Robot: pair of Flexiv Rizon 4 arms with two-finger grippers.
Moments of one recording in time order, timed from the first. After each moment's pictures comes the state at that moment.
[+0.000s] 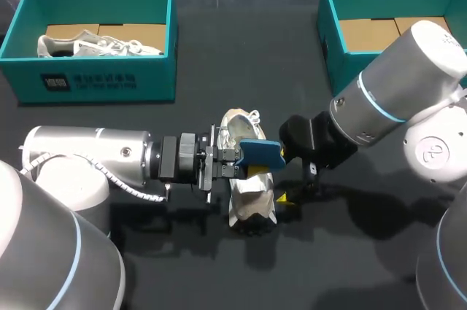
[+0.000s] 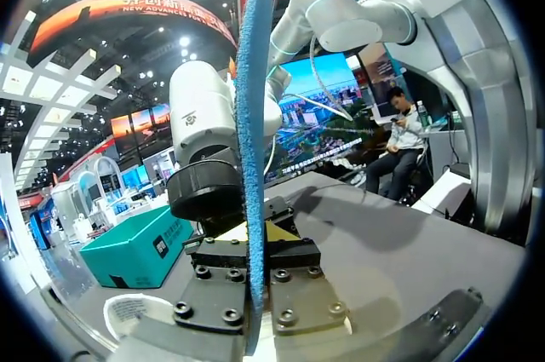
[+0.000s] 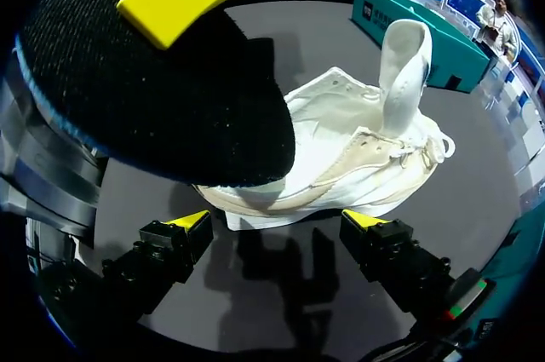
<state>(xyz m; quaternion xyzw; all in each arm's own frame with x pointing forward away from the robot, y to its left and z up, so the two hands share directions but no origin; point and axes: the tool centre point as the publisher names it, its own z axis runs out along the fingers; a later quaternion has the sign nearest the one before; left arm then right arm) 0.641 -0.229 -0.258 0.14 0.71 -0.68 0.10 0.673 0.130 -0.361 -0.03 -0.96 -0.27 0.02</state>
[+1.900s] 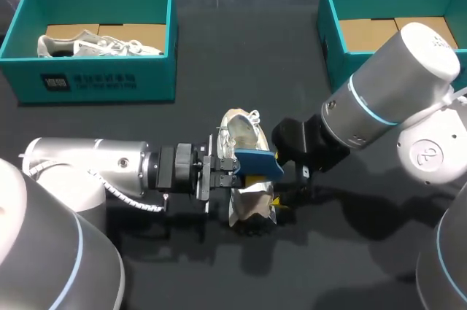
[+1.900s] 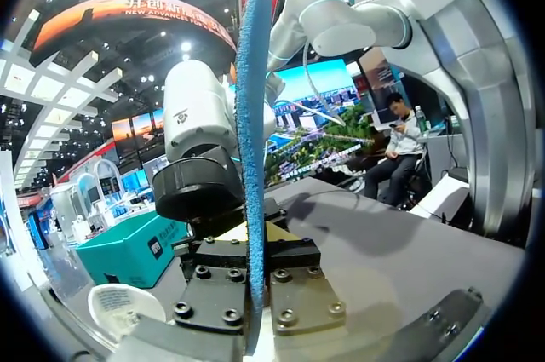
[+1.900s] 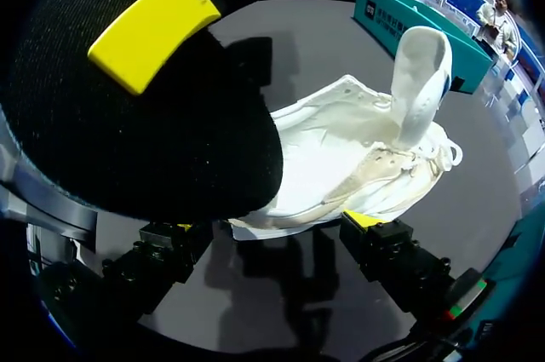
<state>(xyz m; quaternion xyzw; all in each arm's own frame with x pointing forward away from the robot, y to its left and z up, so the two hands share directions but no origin) 0.628 -0.227 -0.266 0.14 0.70 -0.69 0.10 0.667 0.141 -0.362 -0.04 -0.96 -0.27 0.02</state>
